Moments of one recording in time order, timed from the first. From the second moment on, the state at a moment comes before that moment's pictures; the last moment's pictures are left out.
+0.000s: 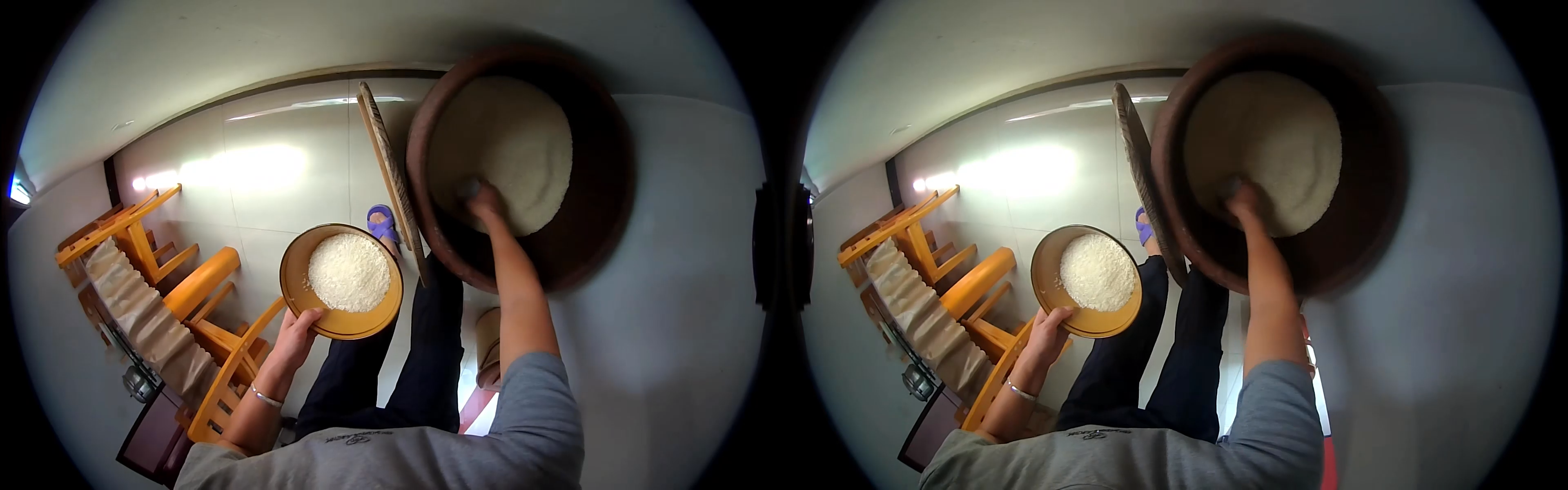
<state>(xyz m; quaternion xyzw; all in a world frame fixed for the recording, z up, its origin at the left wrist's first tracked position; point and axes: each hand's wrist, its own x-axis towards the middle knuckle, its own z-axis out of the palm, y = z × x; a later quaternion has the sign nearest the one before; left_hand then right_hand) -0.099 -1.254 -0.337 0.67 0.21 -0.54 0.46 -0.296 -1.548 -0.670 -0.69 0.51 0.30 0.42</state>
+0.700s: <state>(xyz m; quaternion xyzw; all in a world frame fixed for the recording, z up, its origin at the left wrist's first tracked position) -0.124 -1.378 -0.293 0.68 -0.02 -0.60 0.42 -0.337 -1.543 -0.278 -0.51 0.47 -0.35 0.63</state>
